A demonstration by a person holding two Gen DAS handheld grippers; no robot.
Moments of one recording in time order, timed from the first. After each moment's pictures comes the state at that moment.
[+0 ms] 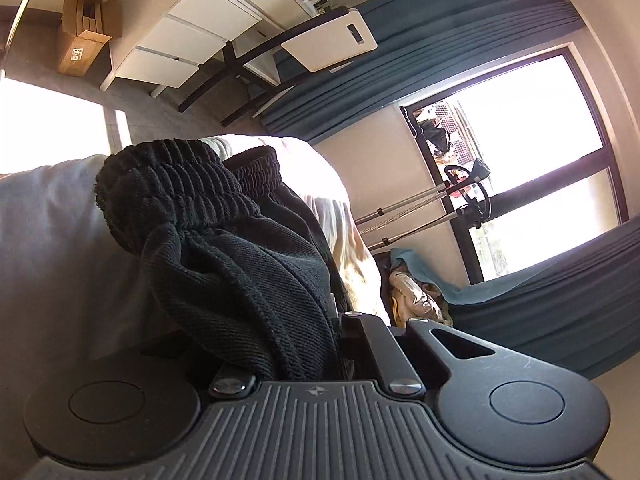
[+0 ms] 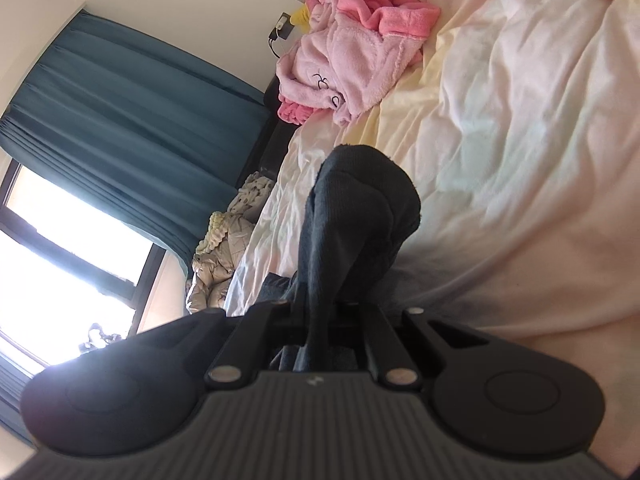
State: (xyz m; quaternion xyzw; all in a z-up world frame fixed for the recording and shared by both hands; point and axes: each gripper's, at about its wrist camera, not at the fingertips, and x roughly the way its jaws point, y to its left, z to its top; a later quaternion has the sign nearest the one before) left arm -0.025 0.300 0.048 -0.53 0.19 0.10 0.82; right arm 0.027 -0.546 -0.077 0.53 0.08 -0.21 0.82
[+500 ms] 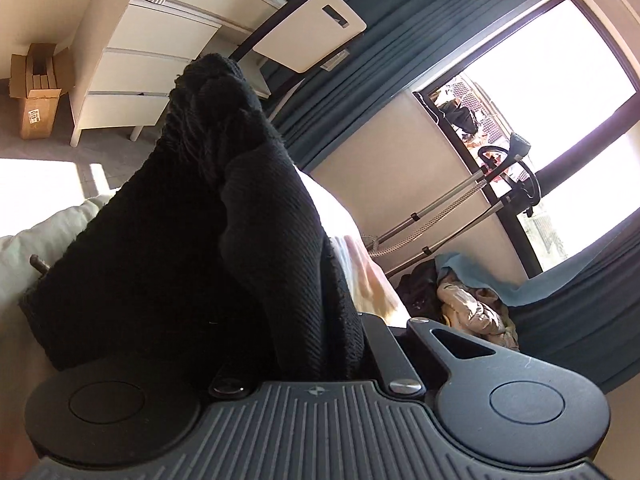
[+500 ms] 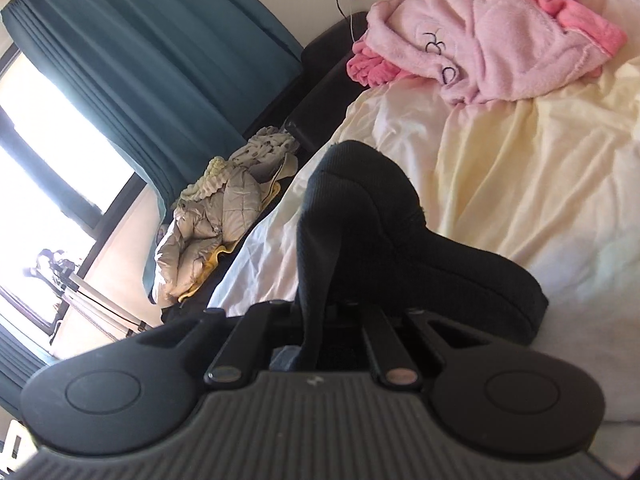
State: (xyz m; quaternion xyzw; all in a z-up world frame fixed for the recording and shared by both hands) left arm 0.226 0.295 0.044 -0.42 0.23 0.16 0.86; right arm 0.286 -0.533 -0.040 0.41 0.18 -0.20 0.87
